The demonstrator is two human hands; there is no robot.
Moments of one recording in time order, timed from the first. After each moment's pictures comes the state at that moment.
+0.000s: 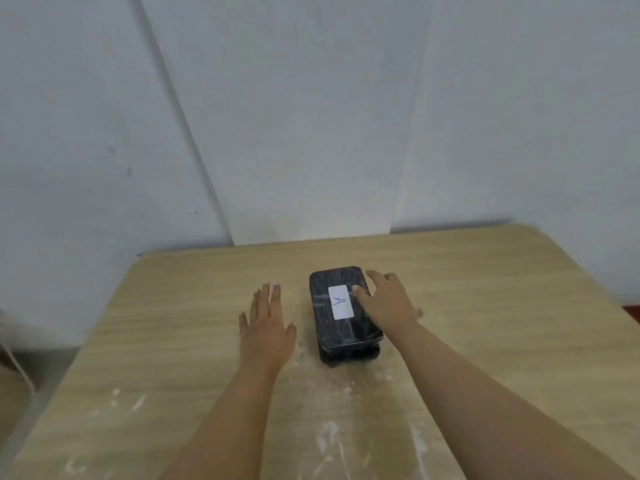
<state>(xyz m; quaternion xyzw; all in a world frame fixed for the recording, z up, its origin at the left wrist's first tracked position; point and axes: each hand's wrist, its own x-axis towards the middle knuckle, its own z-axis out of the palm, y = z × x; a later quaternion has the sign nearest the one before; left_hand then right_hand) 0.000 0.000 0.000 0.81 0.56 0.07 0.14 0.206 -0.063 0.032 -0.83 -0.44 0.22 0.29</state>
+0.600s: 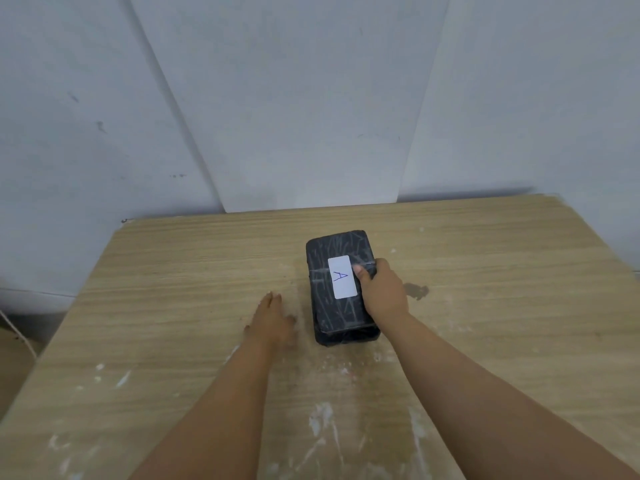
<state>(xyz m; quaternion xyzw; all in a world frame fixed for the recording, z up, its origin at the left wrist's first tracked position) 0.017 0.020 -0.047 0.72 0.61 -0.06 0.34 0.205 -0.046 -0.002 -0.84 -0.34 0.27 0.34</state>
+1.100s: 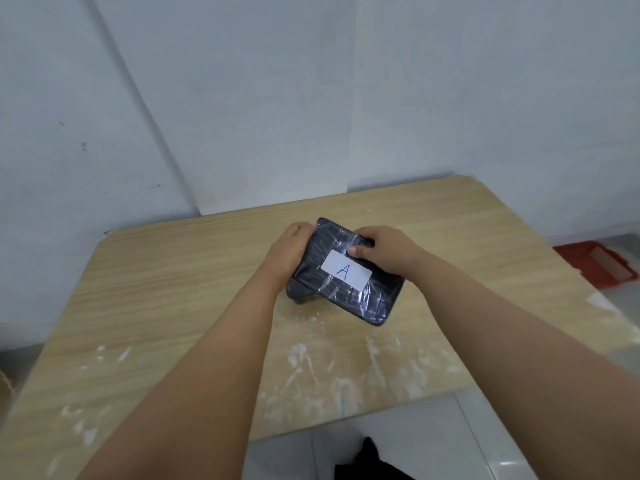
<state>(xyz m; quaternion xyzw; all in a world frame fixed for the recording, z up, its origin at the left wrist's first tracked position) 0.068 -0.078 0.095 0.68 0.45 0.18 0.55 0.228 -0.184 0.107 -0.78 -0.50 0.27 0.25</state>
